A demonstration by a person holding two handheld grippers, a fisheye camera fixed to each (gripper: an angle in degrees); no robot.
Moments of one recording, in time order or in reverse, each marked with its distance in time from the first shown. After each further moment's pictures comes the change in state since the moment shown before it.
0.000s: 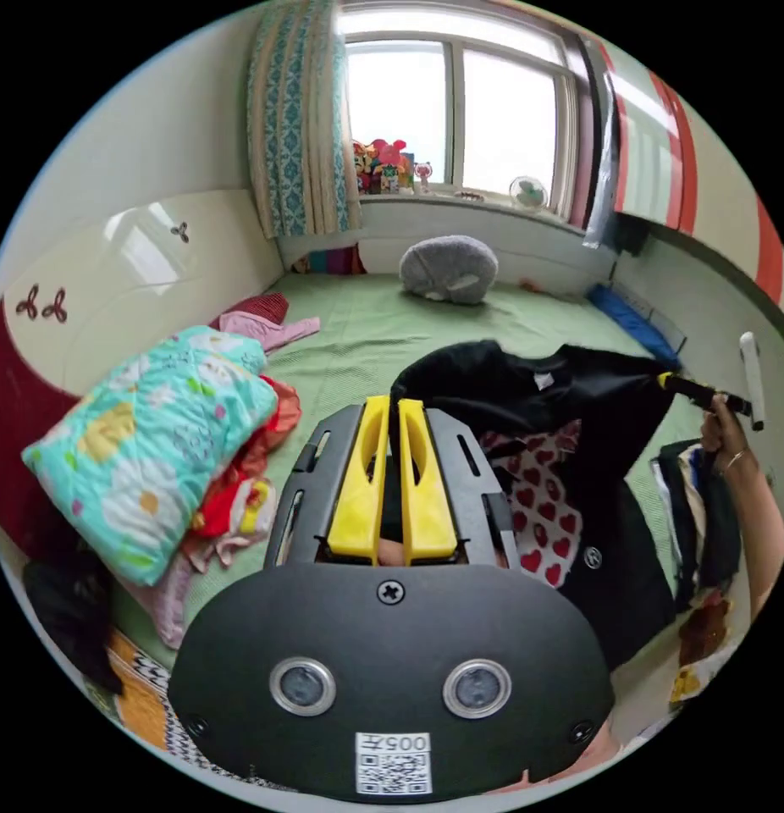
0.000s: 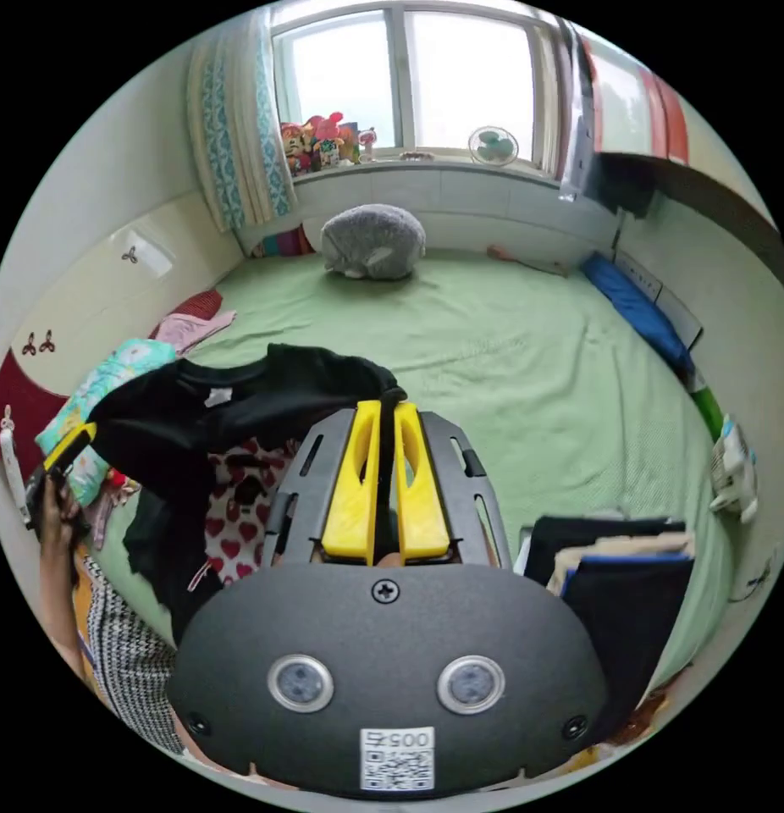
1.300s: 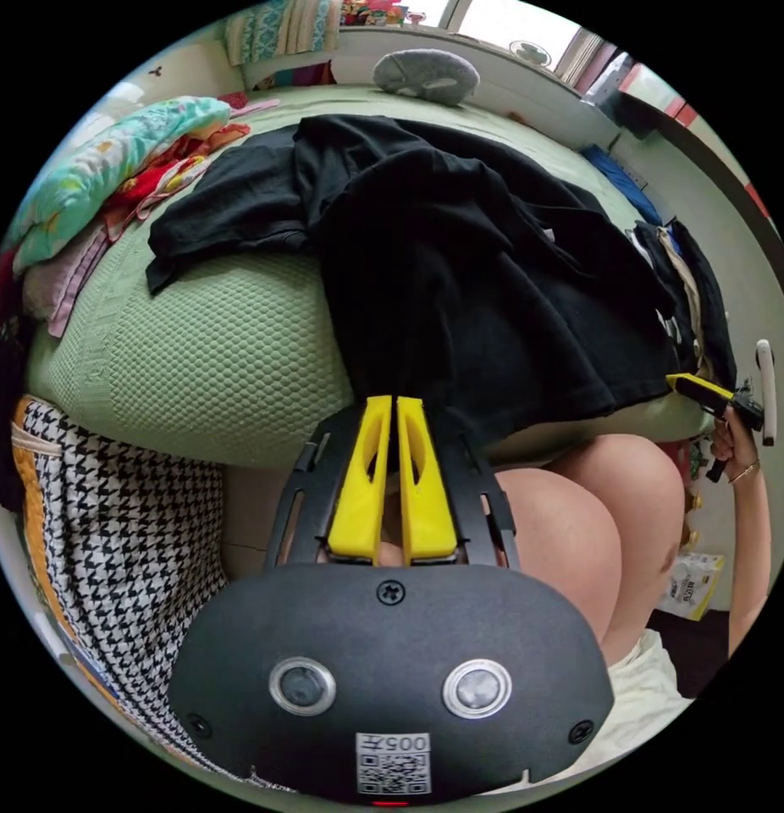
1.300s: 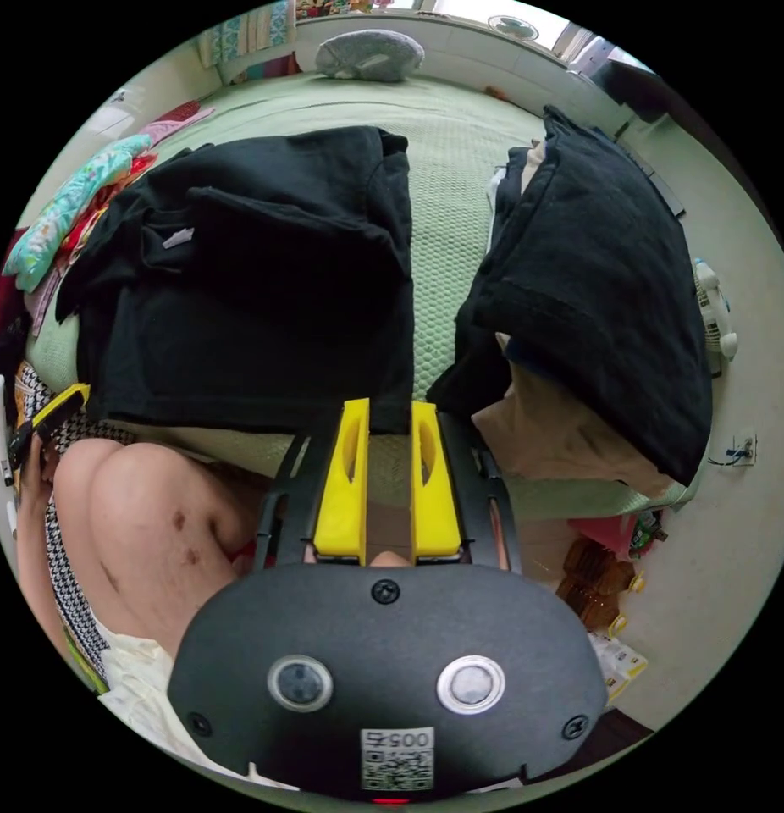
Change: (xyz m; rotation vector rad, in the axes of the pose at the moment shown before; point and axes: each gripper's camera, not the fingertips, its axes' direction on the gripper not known) left arm 0.037 0.319 0.007 -0.567 0.115 -0.070; right arm -0.021 0.288 -0.033 -0.459 0.207 -0.080
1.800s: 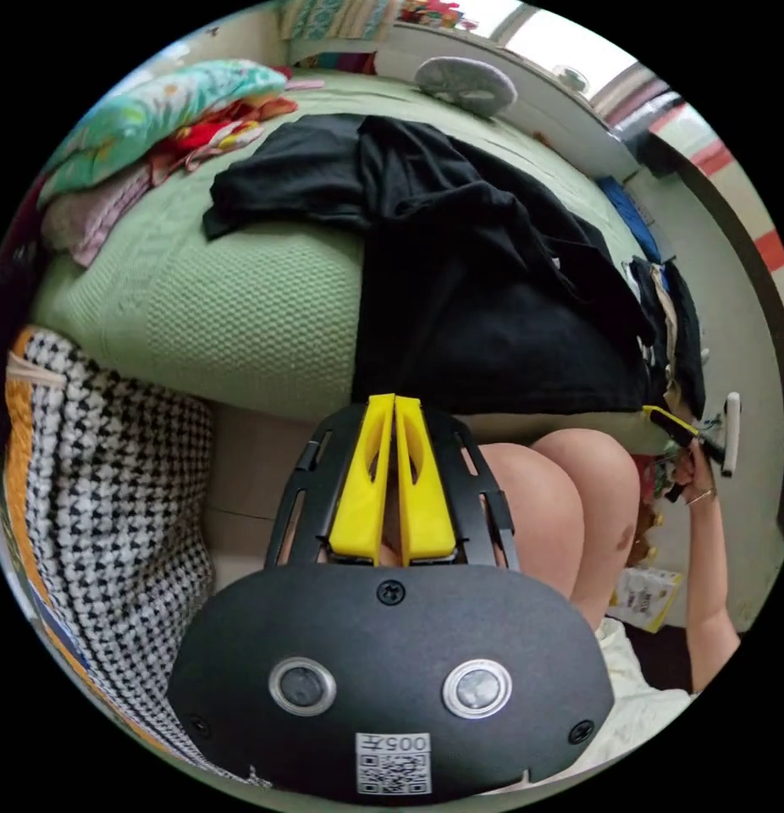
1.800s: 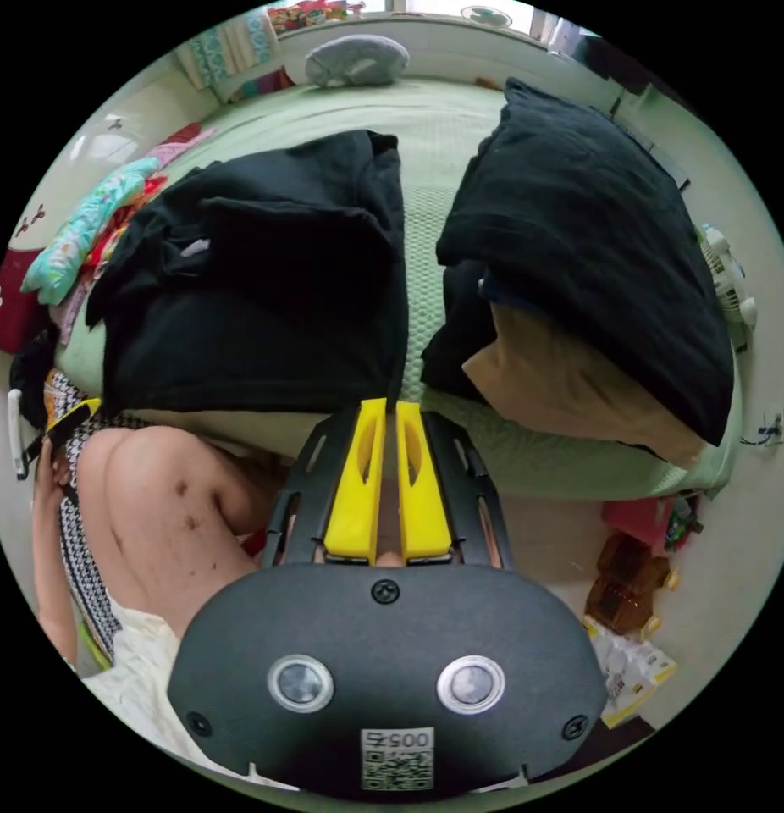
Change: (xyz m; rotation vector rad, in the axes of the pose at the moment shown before) left arm -0.034 0.058 -0.024 0.033 0.130 -0.120; right arm 0.024 0.046 -0.003 0.033 -0.167 0.020
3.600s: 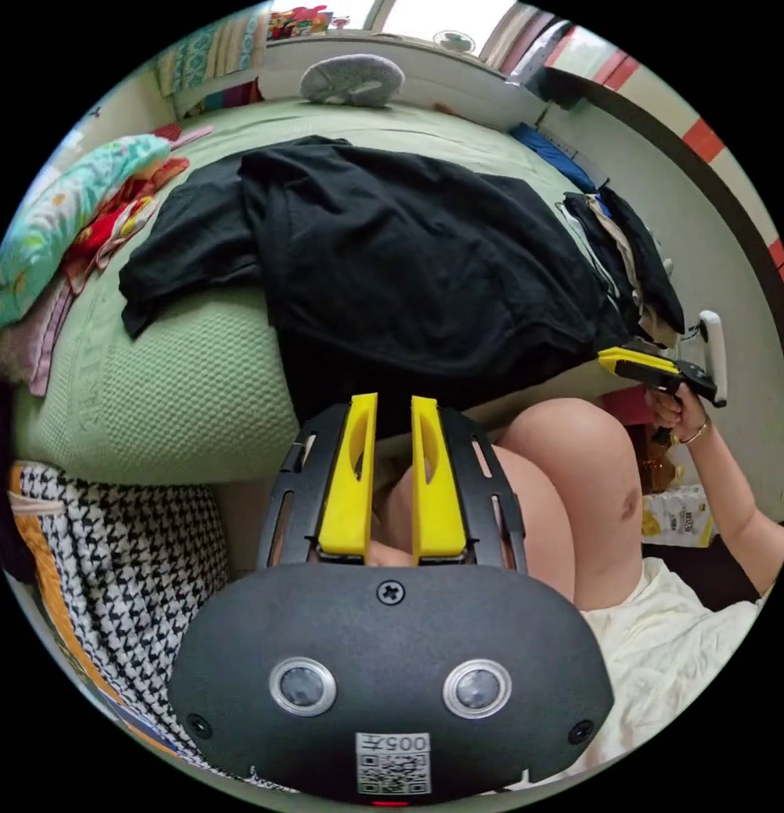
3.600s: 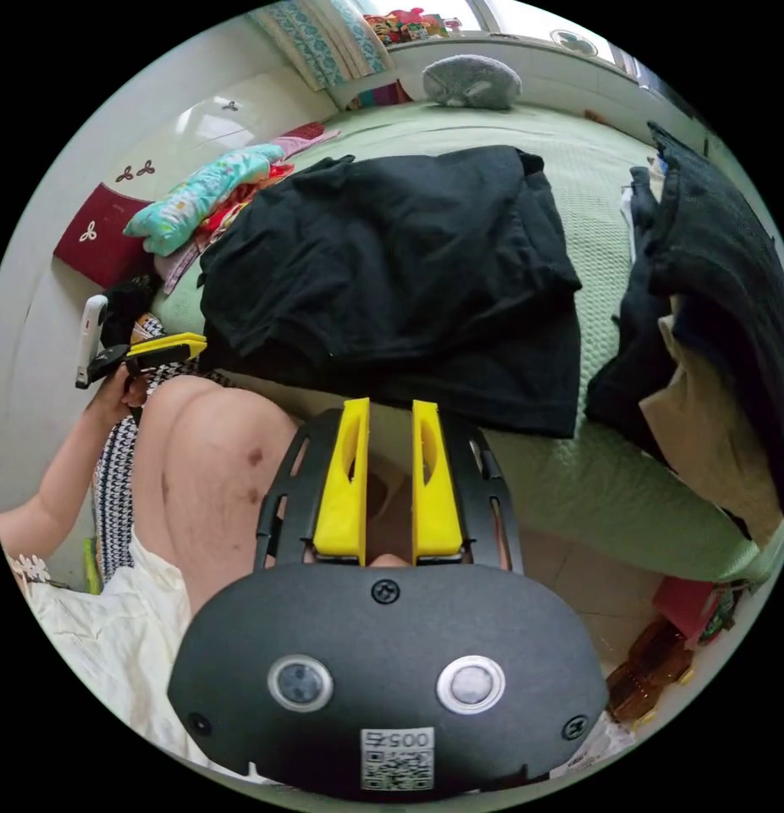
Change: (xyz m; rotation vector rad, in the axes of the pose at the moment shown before) left arm 0.047 0.007 0.008 -0.013 -0.022 0.297; right arm -0.031 0.046 0.030 0.082 -0.226 -0.190
